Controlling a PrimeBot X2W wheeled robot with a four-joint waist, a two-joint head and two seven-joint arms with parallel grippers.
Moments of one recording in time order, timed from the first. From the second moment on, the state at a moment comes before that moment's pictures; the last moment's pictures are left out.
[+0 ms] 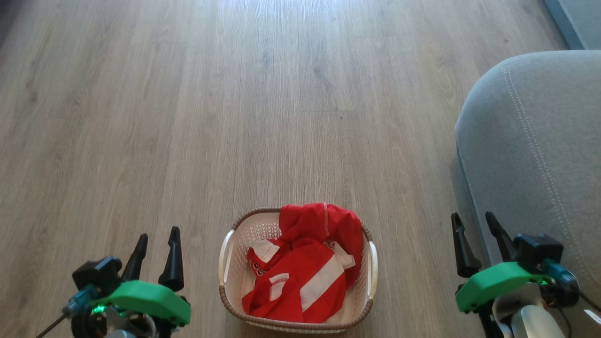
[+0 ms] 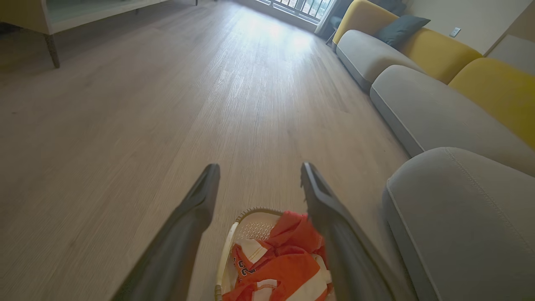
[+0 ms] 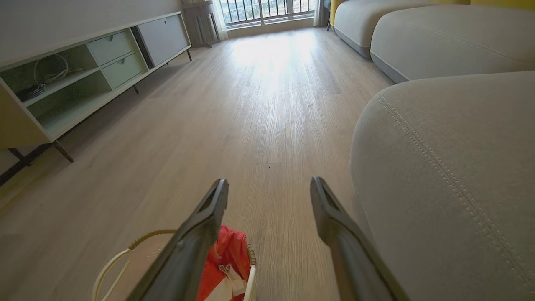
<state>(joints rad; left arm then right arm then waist) -0.02 0.04 -0.01 0.31 -0.42 -0.06 -0.19 -0.05 -0.04 -0.05 0.36 0.19 0.13 -0.19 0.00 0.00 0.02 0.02</state>
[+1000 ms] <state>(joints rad) -0.02 0.04 -0.01 0.30 -0.20 -0.05 -0.25 -0.07 -0.04 -0.03 0.40 0.02 0.13 -0.25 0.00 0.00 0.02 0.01</state>
